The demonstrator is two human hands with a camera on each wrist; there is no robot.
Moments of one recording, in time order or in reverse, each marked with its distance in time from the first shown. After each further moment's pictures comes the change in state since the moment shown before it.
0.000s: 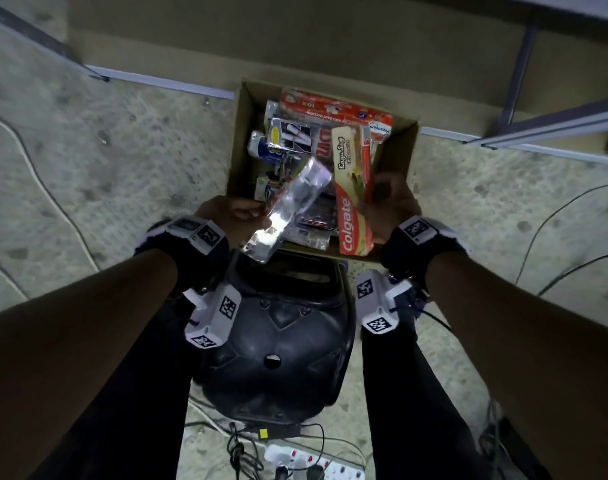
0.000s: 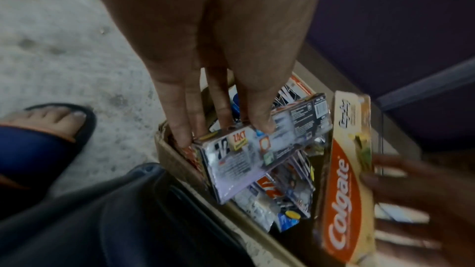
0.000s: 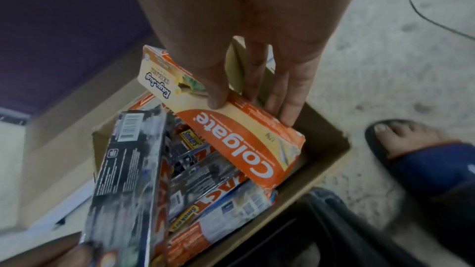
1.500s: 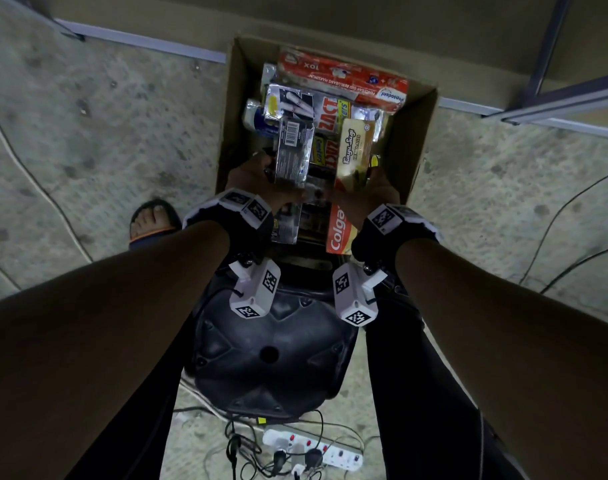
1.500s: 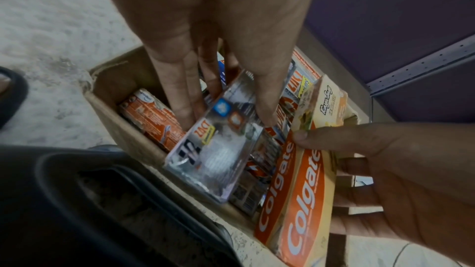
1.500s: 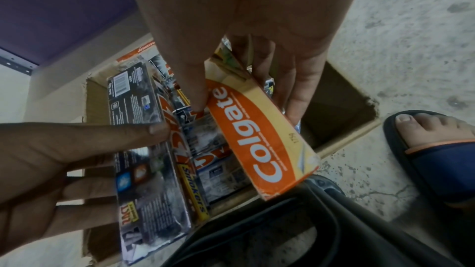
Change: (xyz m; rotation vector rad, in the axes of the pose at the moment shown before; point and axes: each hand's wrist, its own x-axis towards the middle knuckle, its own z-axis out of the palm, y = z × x) left_hand 0.048 0.015 0.051 0.169 0.191 0.069; right_hand 0.012 0.000 0.042 -0.075 -0.123 0.121
